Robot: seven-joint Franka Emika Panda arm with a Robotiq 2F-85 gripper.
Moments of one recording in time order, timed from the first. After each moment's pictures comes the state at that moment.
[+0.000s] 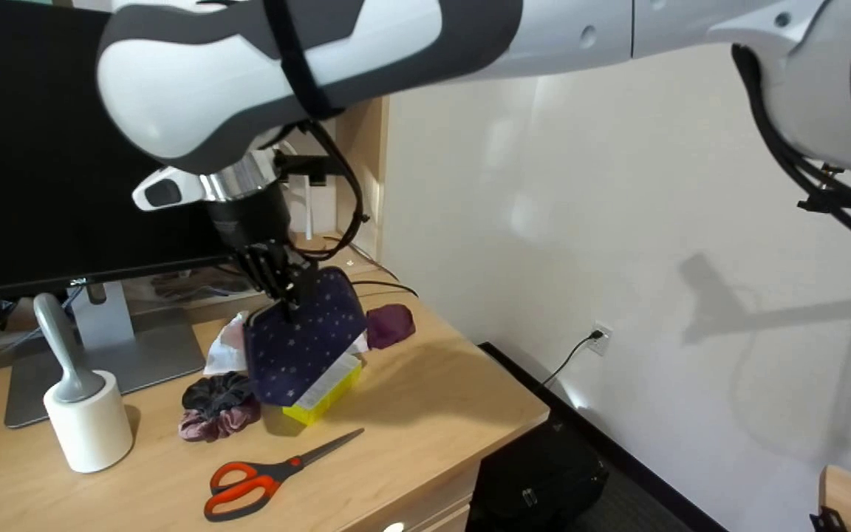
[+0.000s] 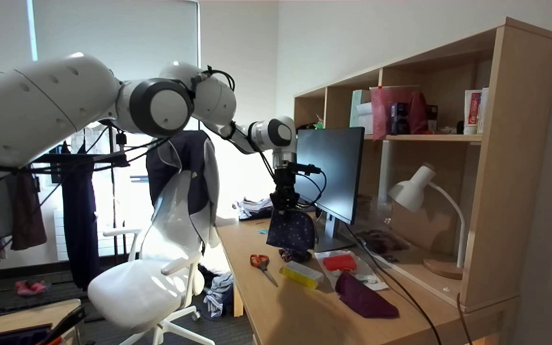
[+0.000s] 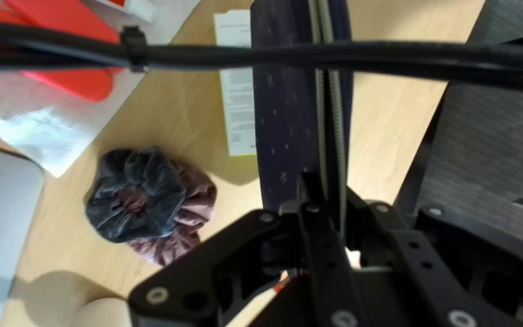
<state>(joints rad) 0.27 0.90 0.09 -0.97 -0.29 1.70 -1.37</state>
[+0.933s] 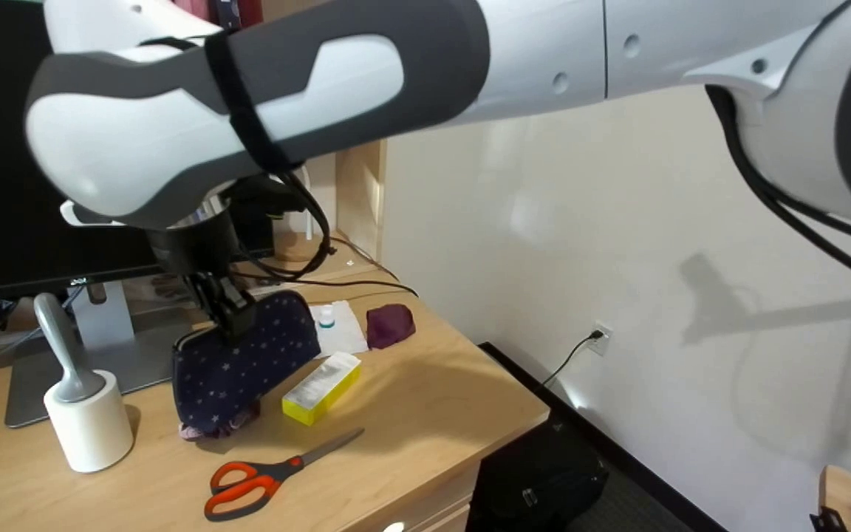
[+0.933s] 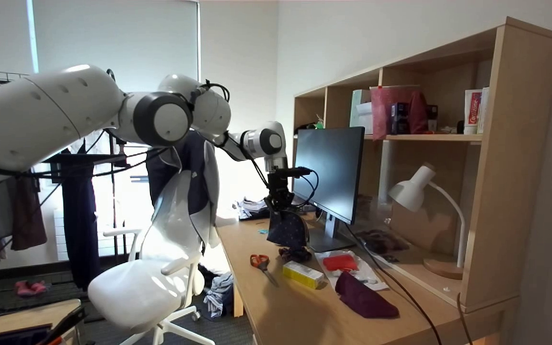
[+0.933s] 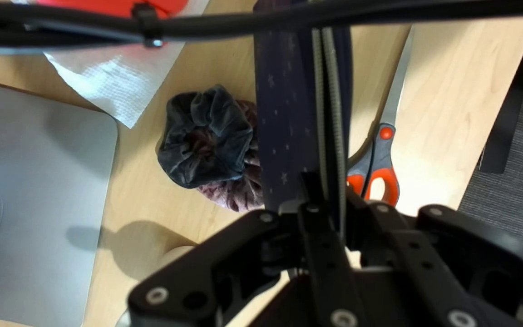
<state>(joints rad) 0.33 0.97 0.09 -0.93 -0.28 1.86 -1.17</state>
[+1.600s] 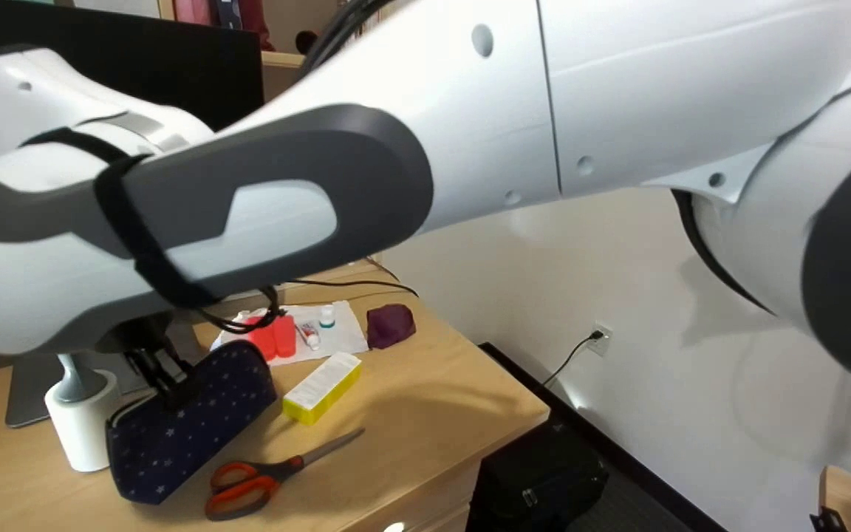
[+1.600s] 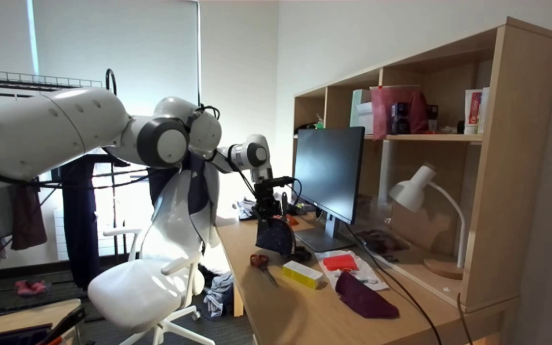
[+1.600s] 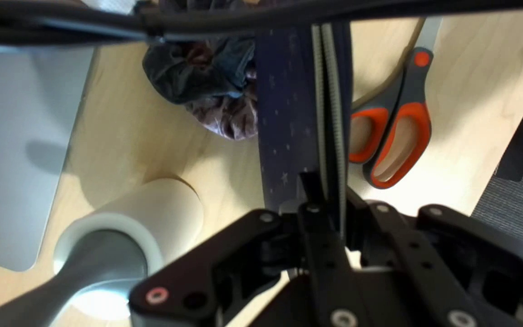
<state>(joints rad) 0.44 1.11 0.08 -0.79 -0.31 1.88 -1.16</state>
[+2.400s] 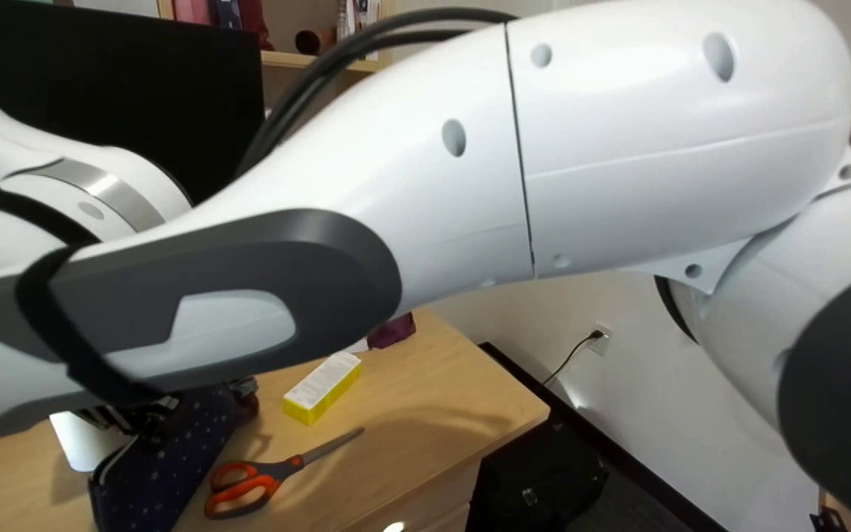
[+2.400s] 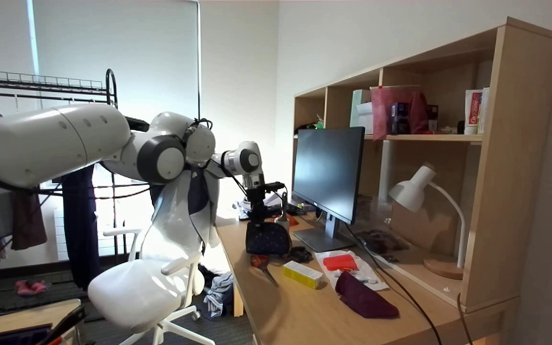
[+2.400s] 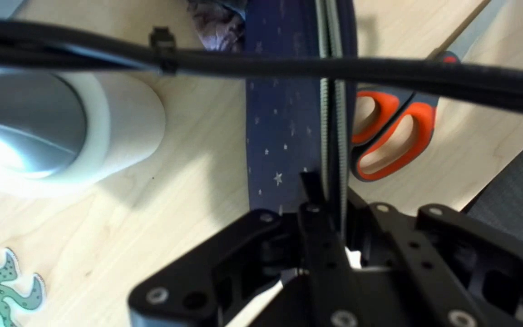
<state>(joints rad) 0.50 1.22 0.08 -0.64 -0.32 1.81 -1.53</state>
